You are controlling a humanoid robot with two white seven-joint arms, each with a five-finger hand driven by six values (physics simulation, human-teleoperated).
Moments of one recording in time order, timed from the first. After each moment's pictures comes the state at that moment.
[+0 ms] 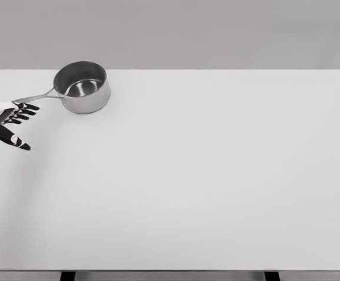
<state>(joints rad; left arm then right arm) -0.60 0.94 -0.59 -1.36 0.23 0.42 -0.61 0.01 0.00 -0.30 0.05 0.25 -0.01 0.09</state>
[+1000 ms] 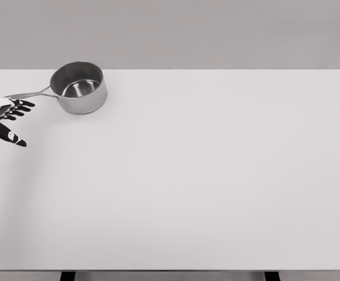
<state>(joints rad) -0.63 0.92 -0.60 -1.32 0.18 0.40 -0.61 0.01 0.00 -0.30 0.05 0.25 -0.01 0.09</state>
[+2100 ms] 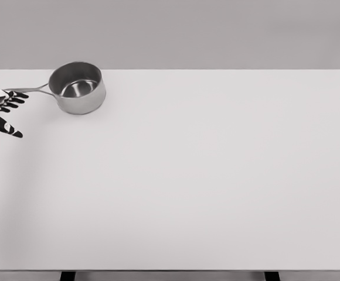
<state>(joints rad) -0.69 0.89 -0.60 -1.23 0.14 0.40 -0.61 0.01 0.00 -0.30 0.05 0.25 -0.01 0.09</state>
